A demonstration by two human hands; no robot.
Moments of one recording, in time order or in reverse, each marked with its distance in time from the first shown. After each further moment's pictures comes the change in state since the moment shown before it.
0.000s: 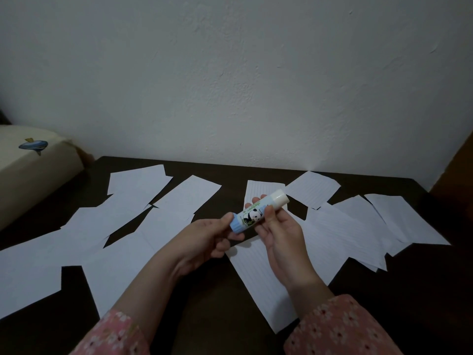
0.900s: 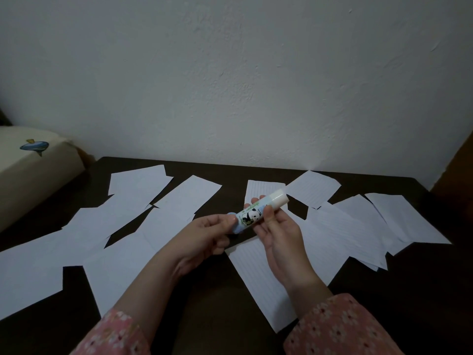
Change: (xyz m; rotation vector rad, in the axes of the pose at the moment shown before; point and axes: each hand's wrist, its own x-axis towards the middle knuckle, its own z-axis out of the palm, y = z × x) left_hand -0.001 -0.001 -0.001 0.026 0.000 0.084; right_hand 0.001 0.003 0.000 0.024 -0.001 0.023
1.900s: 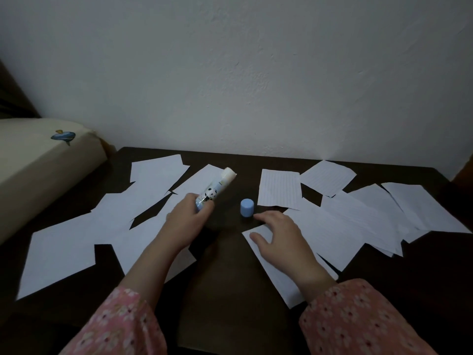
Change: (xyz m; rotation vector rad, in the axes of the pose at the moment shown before) left_hand -0.013 -0.004 -0.041 0.930 0.606 0.158; right_hand -0.007 0.023 -0.017 -1.560 -0.138 -0.199
